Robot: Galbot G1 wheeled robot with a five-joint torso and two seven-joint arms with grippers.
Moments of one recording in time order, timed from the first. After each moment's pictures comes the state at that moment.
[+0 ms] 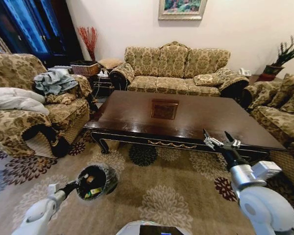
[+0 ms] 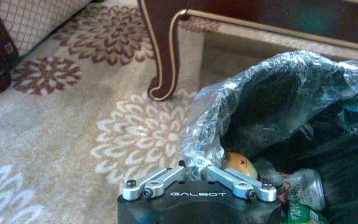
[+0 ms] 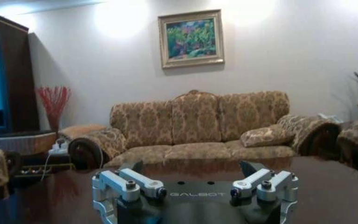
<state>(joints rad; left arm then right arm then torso) 1.36 -1.01 -0.77 -1.21 -0.48 0.25 0.46 -1.54 1.17 0.83 2.46 0.63 -0.36 0.19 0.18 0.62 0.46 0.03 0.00</state>
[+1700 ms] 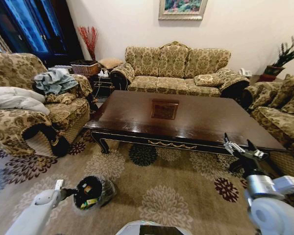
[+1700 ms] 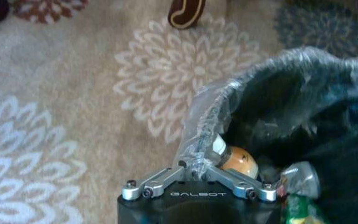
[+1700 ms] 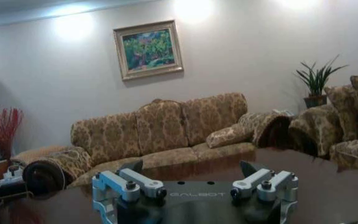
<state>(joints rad) 1.21 -0.88 -0.61 -1.01 -0.44 0.47 0.50 -1.65 1.31 0.96 2.38 0.66 -0.19 0.12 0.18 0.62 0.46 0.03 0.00</state>
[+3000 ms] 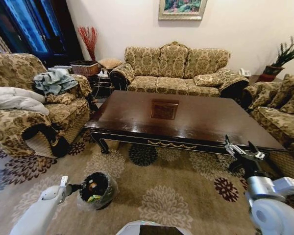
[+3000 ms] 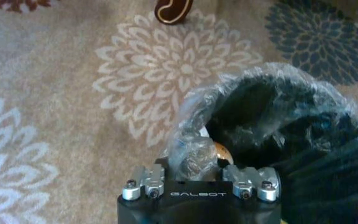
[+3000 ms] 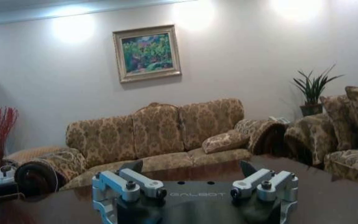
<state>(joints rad) 1.13 -0.91 -0.52 -0.91 -0.47 0.45 0.49 -1.64 1.28 1.00 2.38 0.67 -0.20 0.13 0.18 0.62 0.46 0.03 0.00</state>
